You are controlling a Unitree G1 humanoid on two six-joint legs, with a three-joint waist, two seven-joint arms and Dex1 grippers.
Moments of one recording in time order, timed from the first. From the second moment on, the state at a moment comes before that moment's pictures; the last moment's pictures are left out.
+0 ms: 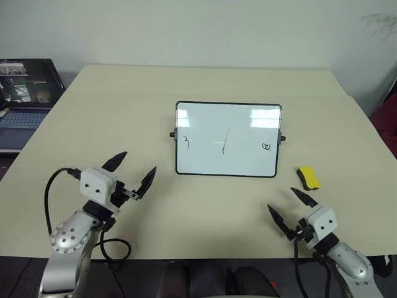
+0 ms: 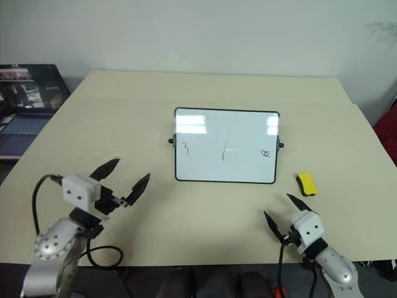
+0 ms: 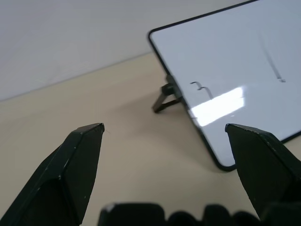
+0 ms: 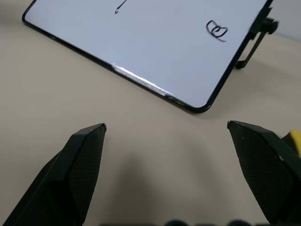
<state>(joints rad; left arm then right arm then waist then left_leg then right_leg) 0.11 0.56 0.23 -0.35 -0.39 0.07 -0.56 0.33 -0.40 -0.05 -0.22 0.14 -0.28 0.49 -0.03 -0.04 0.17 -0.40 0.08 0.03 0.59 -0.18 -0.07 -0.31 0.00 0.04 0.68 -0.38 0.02</state>
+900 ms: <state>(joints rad) -0.18 0.90 0.10 -0.43 -0.63 0.41 -1.14 -0.13 -0.55 -0.34 -0.59 0.50 1.03 0.17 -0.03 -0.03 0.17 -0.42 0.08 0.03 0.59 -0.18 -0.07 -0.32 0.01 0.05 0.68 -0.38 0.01</state>
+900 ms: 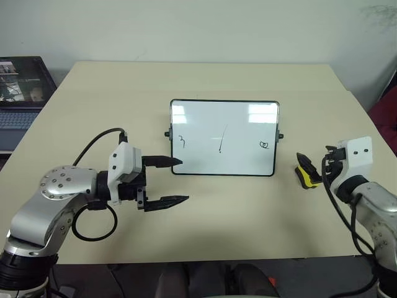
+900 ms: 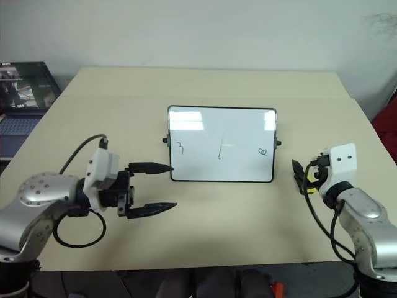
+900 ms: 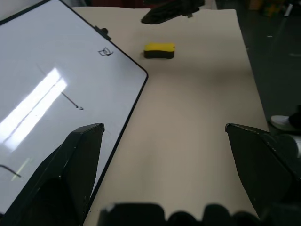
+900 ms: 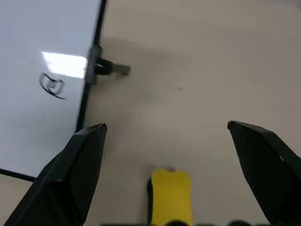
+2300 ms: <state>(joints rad) -0.27 0.85 0.00 -0.43 -0.63 0.43 -1.19 -0.19 -0.58 -0.25 -0.31 0.41 1.07 0.27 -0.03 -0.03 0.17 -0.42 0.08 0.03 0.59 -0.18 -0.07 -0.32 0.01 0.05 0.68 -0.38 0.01</state>
